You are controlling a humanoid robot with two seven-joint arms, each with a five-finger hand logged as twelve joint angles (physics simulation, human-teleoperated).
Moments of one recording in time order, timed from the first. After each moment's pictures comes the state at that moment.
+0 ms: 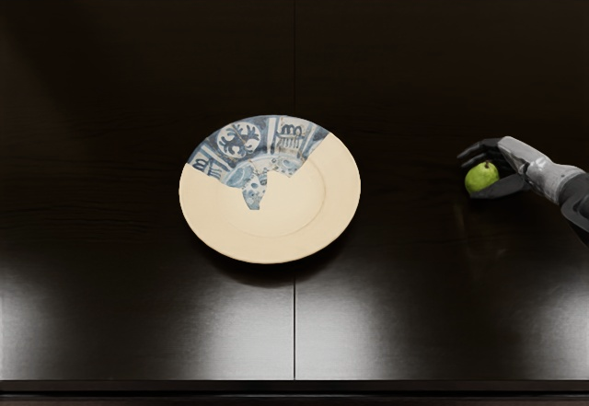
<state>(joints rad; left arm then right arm) -0.09 0.00 0.00 -0.09 -0.17 -0.05 0.14 0.78 -0.81 0.23 1.23 -0.72 -0.13 0.01</state>
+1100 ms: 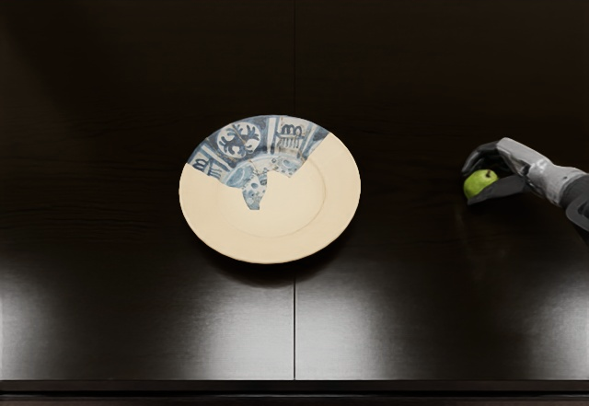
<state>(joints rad) -0.09 0.00 0.00 -0.09 -0.17 -0.05 0.14 0.78 -0.83 0.24 1.23 -0.72 -0.08 0.06</state>
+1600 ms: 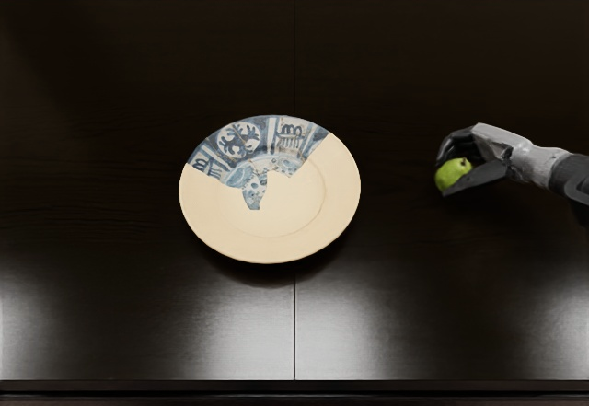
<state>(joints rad) -0.09 0.00 0.00 -0.09 -0.17 -0.05 0.14 0.80 -0.82 0.37 1.25 -0.68 0.17 0.06</state>
